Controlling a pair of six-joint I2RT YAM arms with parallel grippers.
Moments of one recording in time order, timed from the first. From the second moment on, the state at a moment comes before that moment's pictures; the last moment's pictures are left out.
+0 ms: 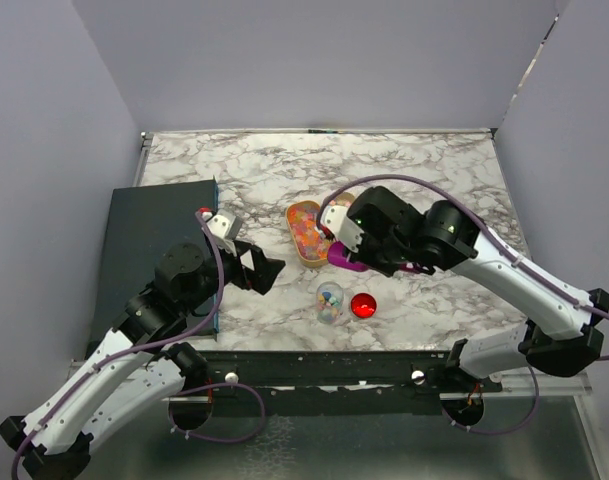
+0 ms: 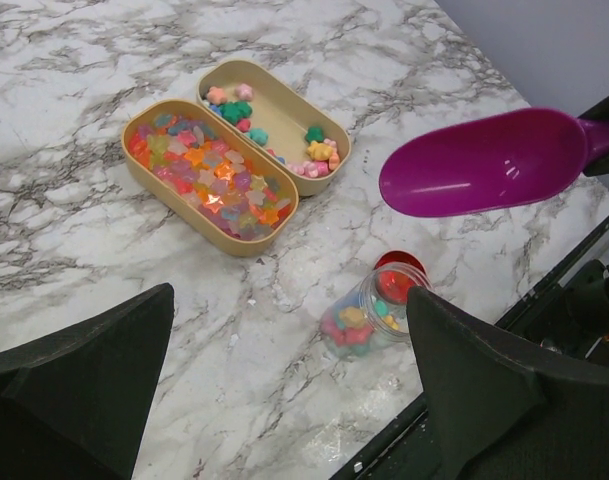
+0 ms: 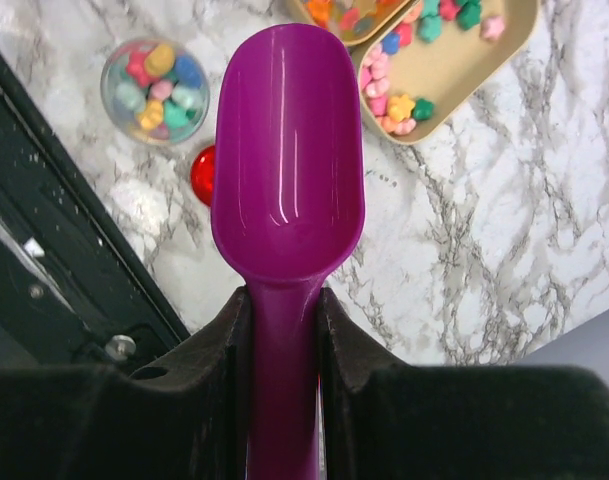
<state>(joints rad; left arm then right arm) -0.72 0.58 0.74 -0.38 0.01 -0.30 1.04 1.35 1.63 -1.32 0.19 -0.31</state>
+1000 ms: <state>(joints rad) -0.72 0.53 0.74 -0.40 -0.02 -0.29 0.82 1.88 1.93 -1.33 0.08 0.09</state>
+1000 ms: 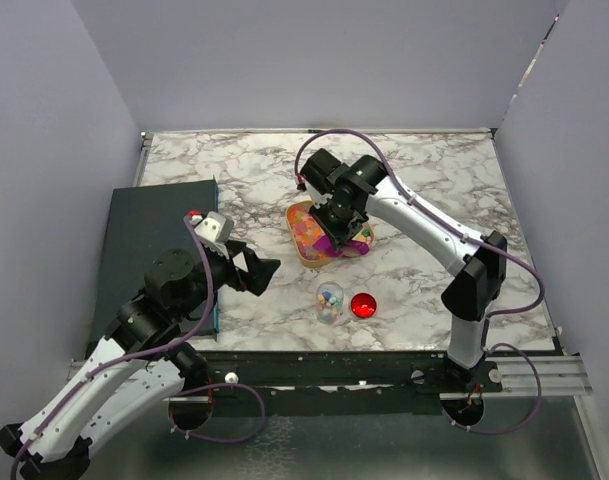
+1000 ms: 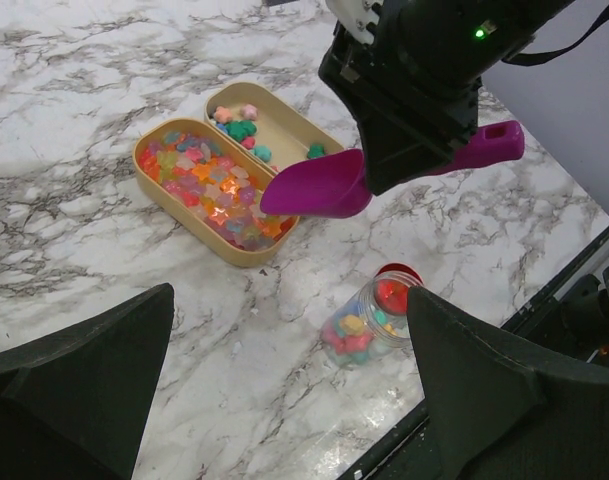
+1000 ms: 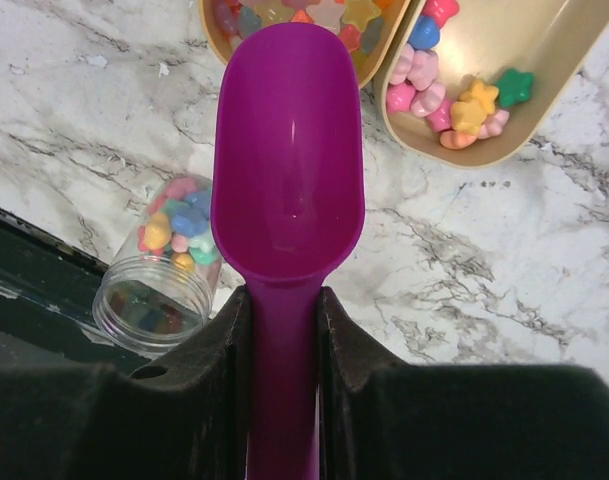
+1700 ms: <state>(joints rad) -0.72 0.51 0.74 -0.40 -0.02 -0.29 0.75 2.07 1.99 -1.32 -0.01 0.12</state>
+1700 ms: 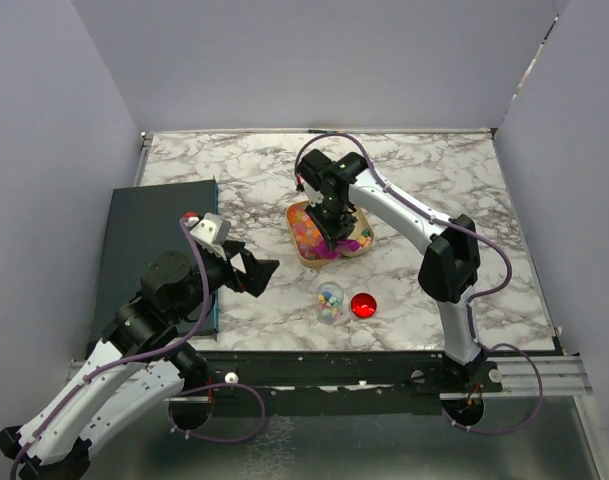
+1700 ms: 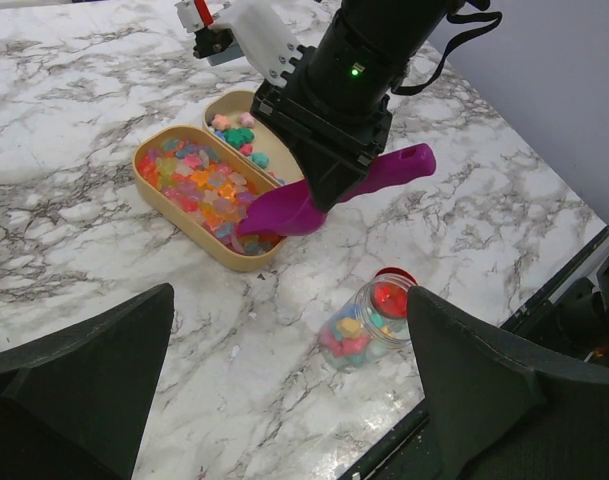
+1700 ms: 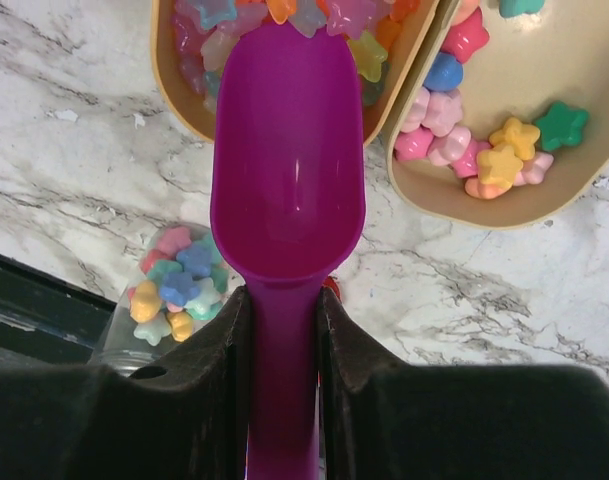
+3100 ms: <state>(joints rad) -0.72 0.53 0.74 -0.40 -0.03 -0.29 0.74 2.03 1.64 -0.85 0.00 0.19</state>
